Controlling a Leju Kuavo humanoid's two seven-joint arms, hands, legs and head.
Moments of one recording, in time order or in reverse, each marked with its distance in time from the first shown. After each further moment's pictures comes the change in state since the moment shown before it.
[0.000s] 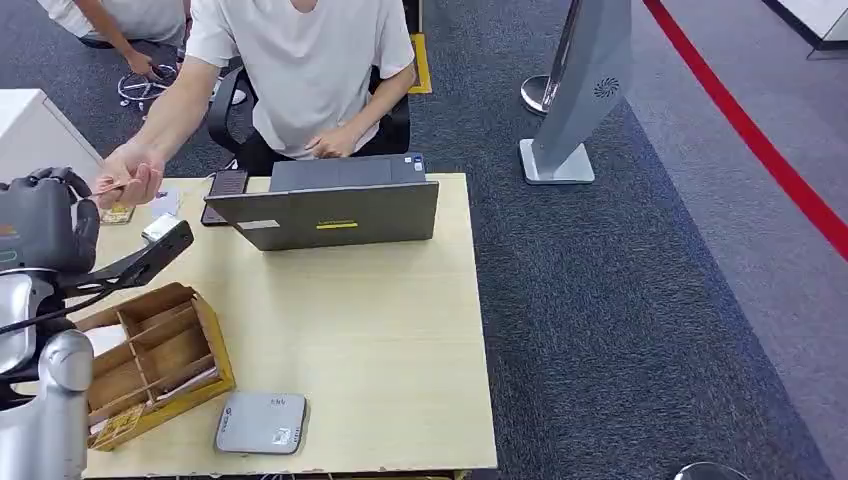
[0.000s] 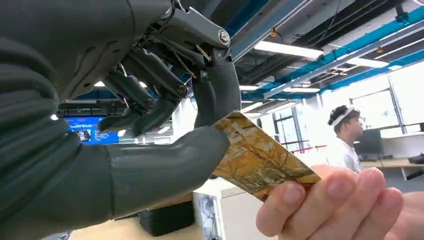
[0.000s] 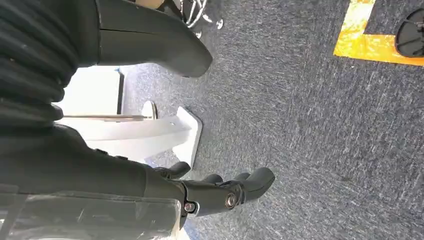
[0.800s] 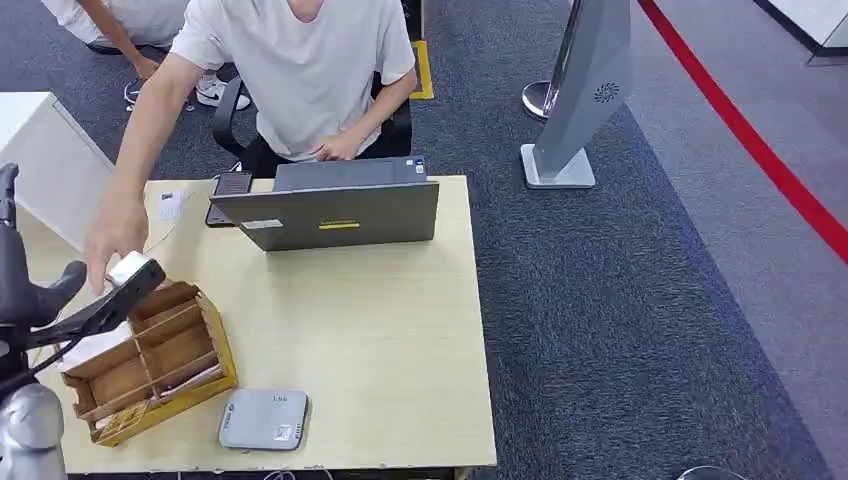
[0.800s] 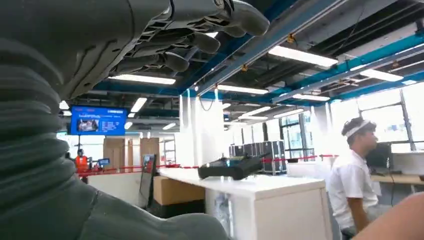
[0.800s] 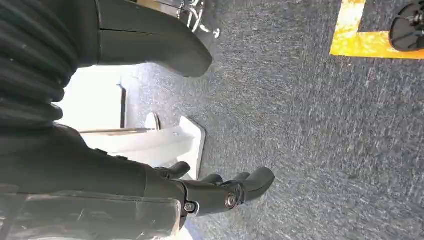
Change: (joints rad) left arm 0.216 -0.089 0.191 -0.236 0.015 0.009 -0.129; right arm 0.000 0.000 0.051 -0.015 -0.096 -0.050 0.097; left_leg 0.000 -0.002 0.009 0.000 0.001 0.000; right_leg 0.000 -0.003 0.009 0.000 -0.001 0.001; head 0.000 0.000
